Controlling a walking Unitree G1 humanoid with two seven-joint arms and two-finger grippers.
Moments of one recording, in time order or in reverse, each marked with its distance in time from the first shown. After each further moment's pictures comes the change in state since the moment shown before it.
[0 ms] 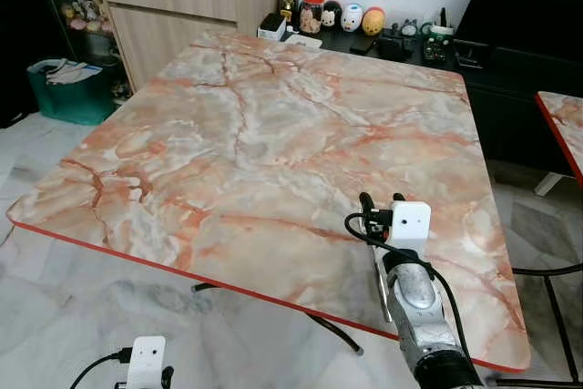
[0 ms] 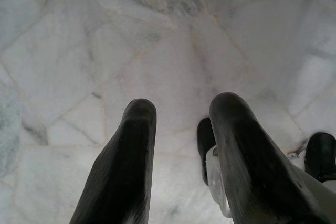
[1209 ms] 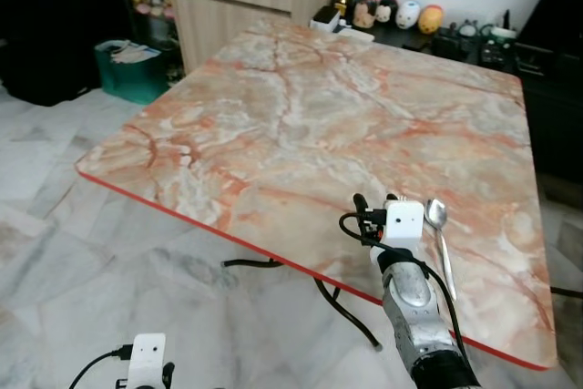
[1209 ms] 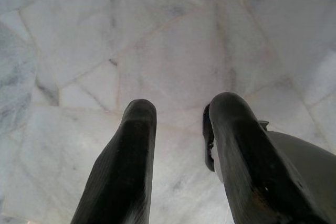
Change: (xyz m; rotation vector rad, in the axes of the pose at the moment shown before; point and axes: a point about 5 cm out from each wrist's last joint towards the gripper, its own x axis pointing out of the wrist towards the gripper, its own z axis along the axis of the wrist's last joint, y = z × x) left arm 0.001 -0.001 0.006 -0.009 -0.019 0.002; right arm 0.002 -0.002 -0.001 -0.021 0.052 -0.037
